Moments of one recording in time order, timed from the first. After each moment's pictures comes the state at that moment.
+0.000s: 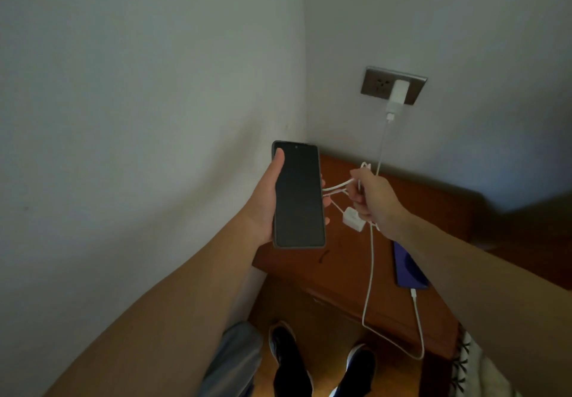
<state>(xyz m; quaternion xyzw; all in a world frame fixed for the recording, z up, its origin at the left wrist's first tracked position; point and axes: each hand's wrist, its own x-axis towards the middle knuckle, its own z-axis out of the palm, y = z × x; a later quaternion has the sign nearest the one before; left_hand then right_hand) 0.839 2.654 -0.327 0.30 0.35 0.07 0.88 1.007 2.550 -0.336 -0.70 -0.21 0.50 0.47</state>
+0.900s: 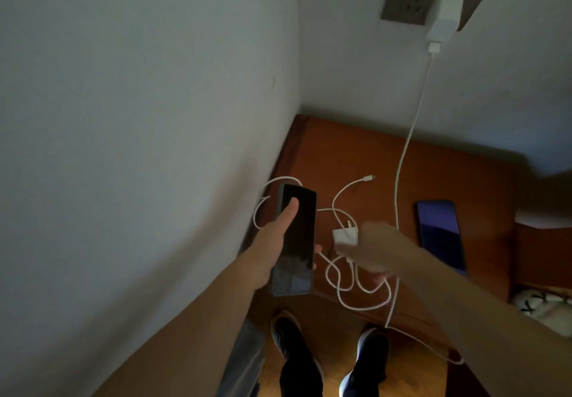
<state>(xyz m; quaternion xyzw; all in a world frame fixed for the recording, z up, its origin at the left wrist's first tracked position) 0.815 2.646 -0.482 0.39 0.51 -0.04 0.77 0.984 2.535 -0.492 -0.83 -0.34 0.44 -0.03</state>
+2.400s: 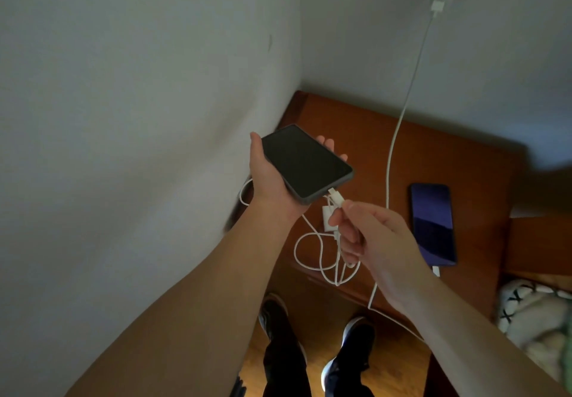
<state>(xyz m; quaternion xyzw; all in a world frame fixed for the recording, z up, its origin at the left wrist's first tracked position) 0.876 2.632 -0.464 0.00 0.33 0.25 0.91 0.943 2.484 -0.421 -0.60 -0.17 0.56 0.55</state>
